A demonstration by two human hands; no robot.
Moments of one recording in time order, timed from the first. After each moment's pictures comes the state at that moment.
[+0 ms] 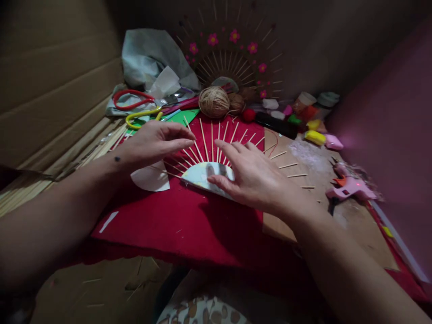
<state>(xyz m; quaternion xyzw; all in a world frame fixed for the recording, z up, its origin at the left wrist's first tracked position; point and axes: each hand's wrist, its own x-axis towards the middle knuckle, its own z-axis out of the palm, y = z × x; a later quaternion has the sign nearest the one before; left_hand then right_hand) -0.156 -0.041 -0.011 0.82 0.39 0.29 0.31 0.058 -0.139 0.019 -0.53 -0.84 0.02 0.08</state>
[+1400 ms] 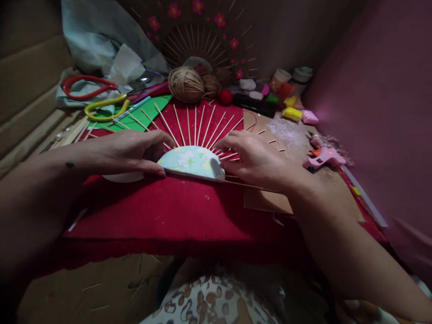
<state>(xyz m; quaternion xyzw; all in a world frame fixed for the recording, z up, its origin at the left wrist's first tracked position) -0.161 -0.048 -0.005 0.92 0.31 0.00 0.22 0.103 -0.158 0.013 -0.53 -0.83 0.10 0.14</state>
